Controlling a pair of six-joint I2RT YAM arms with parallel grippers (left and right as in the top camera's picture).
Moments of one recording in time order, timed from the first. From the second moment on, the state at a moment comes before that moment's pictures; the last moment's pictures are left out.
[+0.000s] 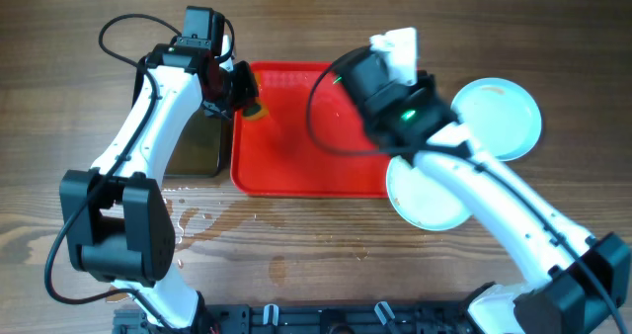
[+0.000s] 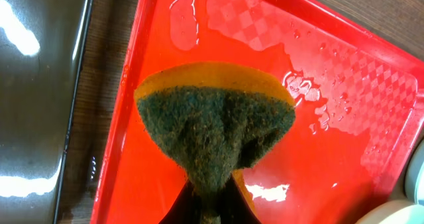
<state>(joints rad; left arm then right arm) -0.15 1.85 1.46 -0.86 0.24 -0.48 0.57 1.60 1.41 -0.88 0.69 0.34</state>
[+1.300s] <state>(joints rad) -0.15 1.85 1.46 -0.86 0.24 -0.48 0.40 1.93 1.25 -1.13 0.12 0.55</state>
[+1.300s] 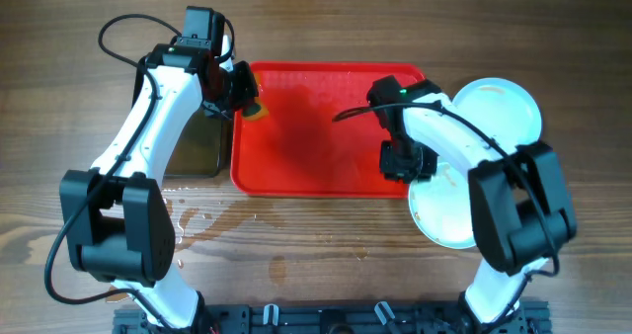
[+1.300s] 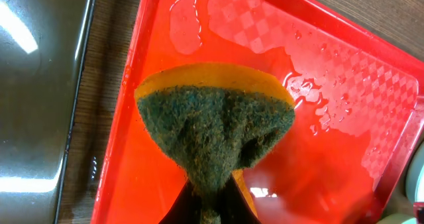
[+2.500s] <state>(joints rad) -0.15 1.85 1.46 -0.85 0.24 -0.48 0.24 2.05 1.51 -0.96 -0.11 0.18</state>
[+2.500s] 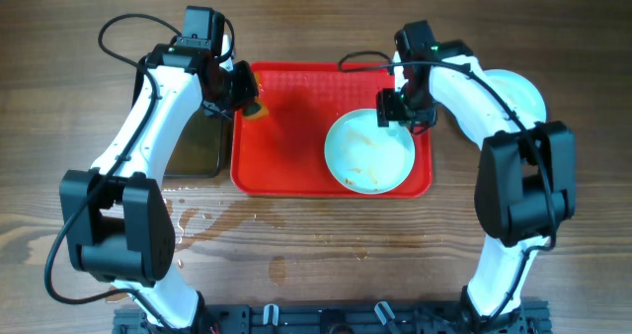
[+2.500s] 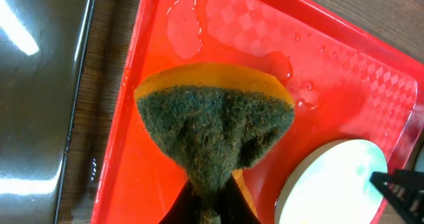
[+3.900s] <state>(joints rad) -0.15 1.85 1.46 -0.84 0.24 -0.48 0.24 1.97 1.35 -1.02 -0.04 0.45</state>
